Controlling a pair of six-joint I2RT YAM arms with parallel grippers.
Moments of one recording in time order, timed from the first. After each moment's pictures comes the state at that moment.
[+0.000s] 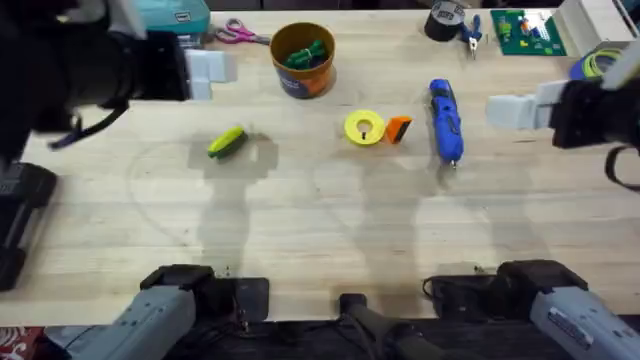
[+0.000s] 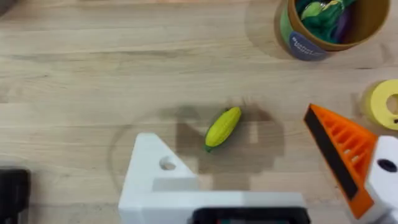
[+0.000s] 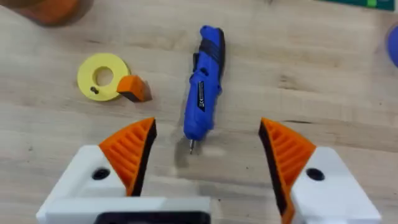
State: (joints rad) left arm -0.01 1.01 1.08 -0.83 -0.01 0.00; right arm 0.00 0.83 1.01 -0.99 -0.04 -0.06
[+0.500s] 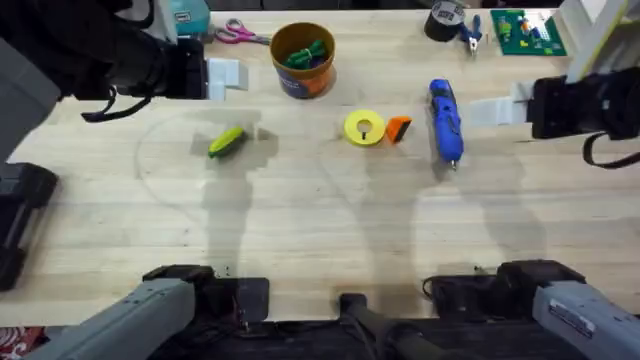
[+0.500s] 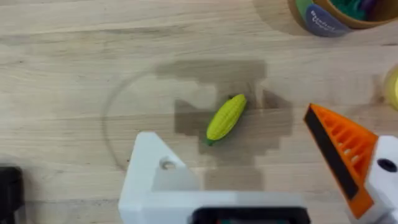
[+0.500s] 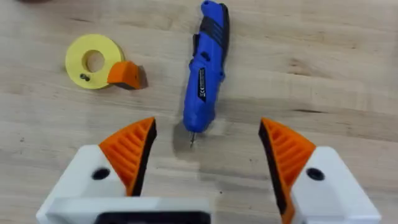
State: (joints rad) left arm -0.01 1.21 1.11 -0.86 0.00 0.01; right arm 0.00 0.99 1.03 -1.01 -0.04 -0.06
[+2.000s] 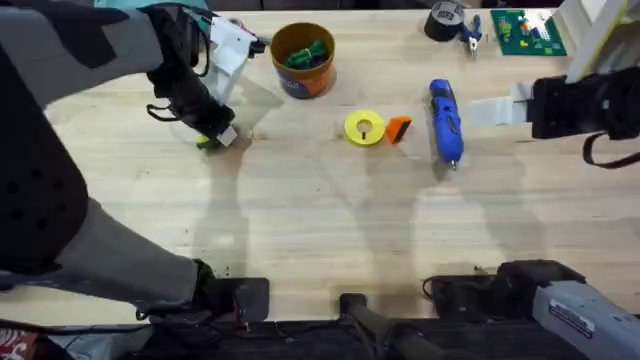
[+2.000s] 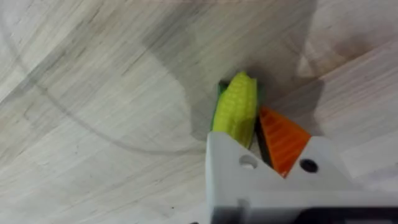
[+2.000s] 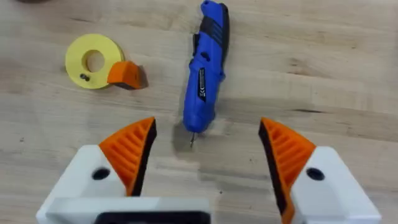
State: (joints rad) left arm 0.06 1.75 1.12 -0.84 0.02 0.67; right arm 0.00 0.99 1.03 -1.01 -0.04 -0.06
